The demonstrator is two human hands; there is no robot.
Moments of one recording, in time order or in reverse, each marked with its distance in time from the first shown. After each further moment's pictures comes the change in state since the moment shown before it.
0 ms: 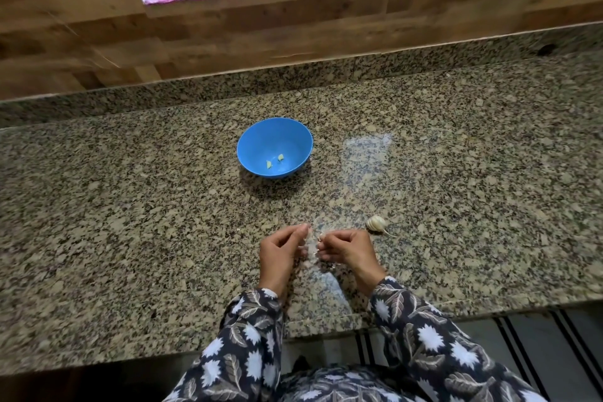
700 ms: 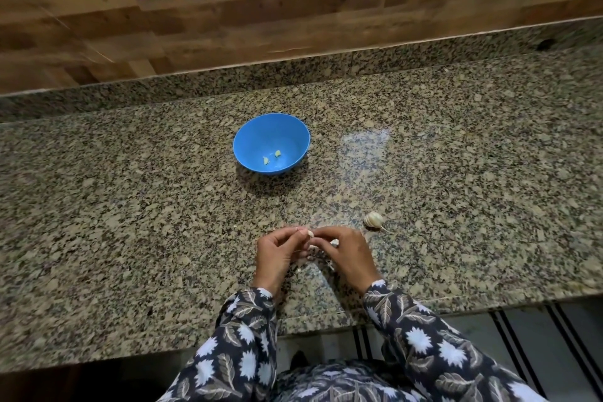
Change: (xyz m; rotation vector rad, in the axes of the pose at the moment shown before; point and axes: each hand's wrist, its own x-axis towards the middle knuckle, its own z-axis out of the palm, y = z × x) left_hand -0.001 -0.001 -0.005 -0.037 -0.100 -0.074; right_hand 0.007 0.013 -0.005 -0.804 0.034 -0.531
